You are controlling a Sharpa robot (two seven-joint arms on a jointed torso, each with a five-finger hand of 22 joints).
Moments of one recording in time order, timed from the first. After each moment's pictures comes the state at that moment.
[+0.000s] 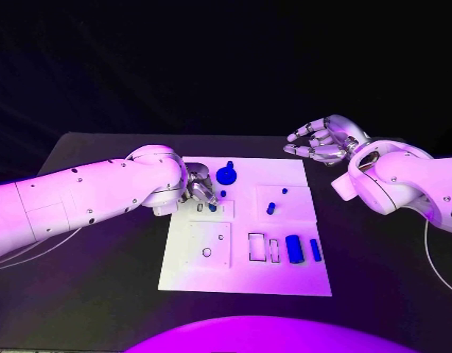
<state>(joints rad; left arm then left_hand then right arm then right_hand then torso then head) 1.22 -0.65 -0.07 1.40 -1.09 0.16 -0.53 1.06 -0.21 0.77 0.12 0.25 0.87 0.06 0.80 0.73 1.36 -0.03 1.26 1.08 1.47 -0.09 1.54 1.31 0.09 1.36 0.03 1.44 1.24 1.31 -0.88 -0.15 1.56 -0.73 -0.50 0.00 1.40 -0.15 0.12 0.29 0.27 0.88 0.16 0.29 0.26 1.39 0.07 1.38 1.31 1.47 0.00 1.55 1.31 0.01 1.46 0.11 1.57 1.31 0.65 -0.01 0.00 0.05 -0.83</state>
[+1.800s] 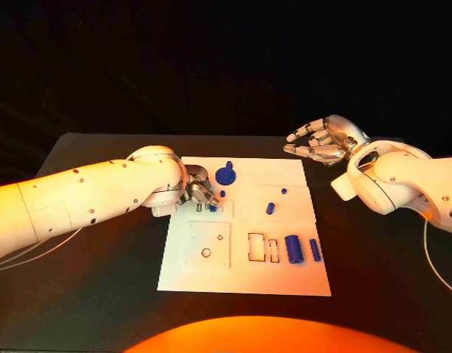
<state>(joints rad) 1.22 -0.64 -0.07 1.38 -1.08 0.19 -0.53 1.01 -0.20 0.64 0.20 0.25 0.92 0.02 0.79 0.74 1.37 -0.04 1.26 1.09 1.46 -0.09 1.54 1.31 0.08 1.37 0.03 1.44 1.24 1.31 -0.89 -0.15 1.56 -0.73 -0.50 0.00 1.39 -0.14 0.13 0.29 0.27 0.88 0.16 0.29 0.26 1.39 0.07 1.37 1.31 1.47 0.00 1.55 1.31 0.01 1.46 0.11 1.57 1.31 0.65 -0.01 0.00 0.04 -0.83</state>
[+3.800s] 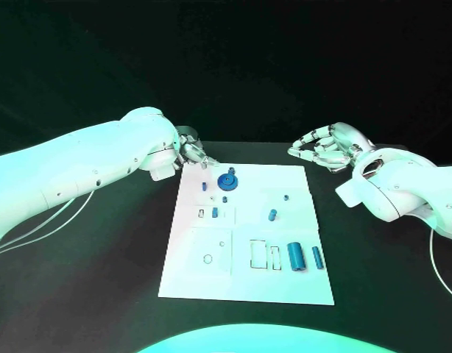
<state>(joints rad) 1.31 -0.58 0.01 1.17 -1.04 0.15 -0.52 1.07 -0.19 0.36 0.29 0.22 0.83 0.08 0.65 0.71 1.27 0.01 1.17 0.97 1.46 -0.06 1.53 1.31 0.08 1.31 0.05 1.39 1.16 1.30 -0.89 -0.15 1.54 -0.73 -0.51 0.00 1.29 -0.13 0.11 0.29 0.25 0.88 0.16 0.29 0.26 1.39 0.07 1.37 1.31 1.47 0.00 1.55 1.31 0.01 1.46 0.11 1.56 1.31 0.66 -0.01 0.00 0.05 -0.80</state>
